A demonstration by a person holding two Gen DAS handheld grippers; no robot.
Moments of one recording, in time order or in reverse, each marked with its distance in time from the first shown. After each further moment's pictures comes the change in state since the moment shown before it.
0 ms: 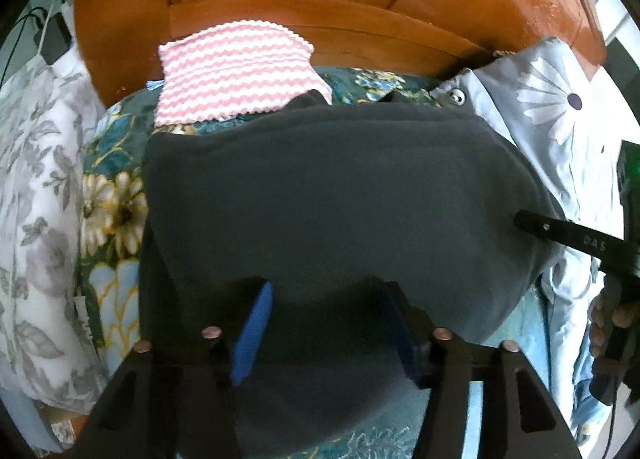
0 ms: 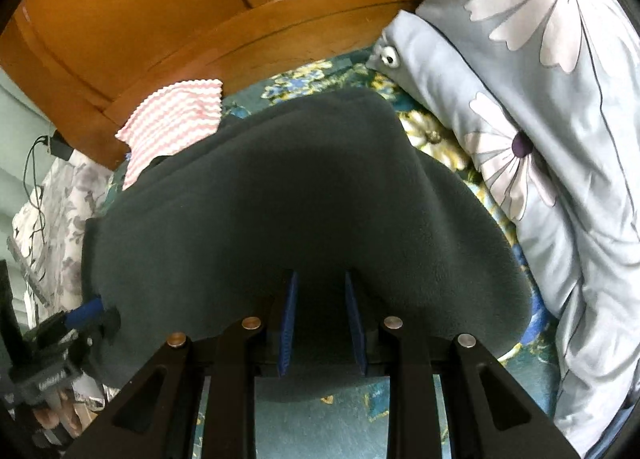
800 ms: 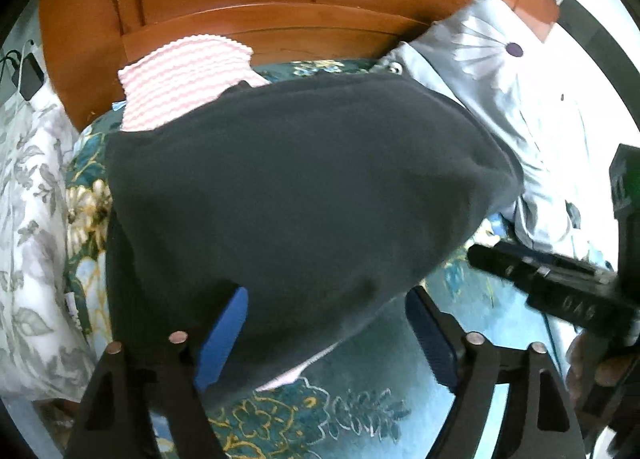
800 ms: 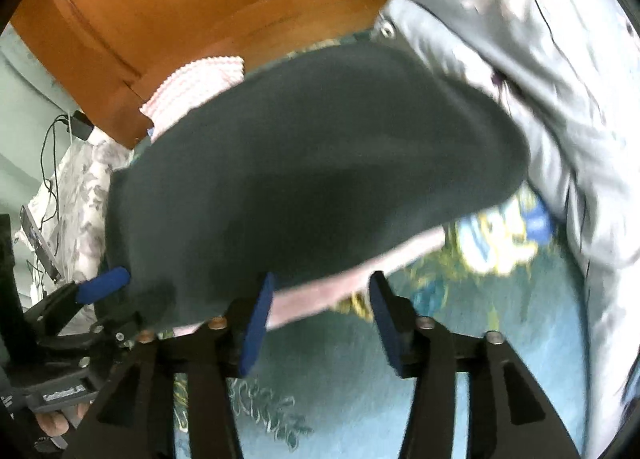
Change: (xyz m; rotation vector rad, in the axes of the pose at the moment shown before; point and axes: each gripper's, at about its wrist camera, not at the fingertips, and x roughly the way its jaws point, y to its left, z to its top) left arm -0.026 -0.043 -0.046 0.160 -0.025 -0.061; right arm -0.032 0.038 -0.100 0.070 -0.032 0.002
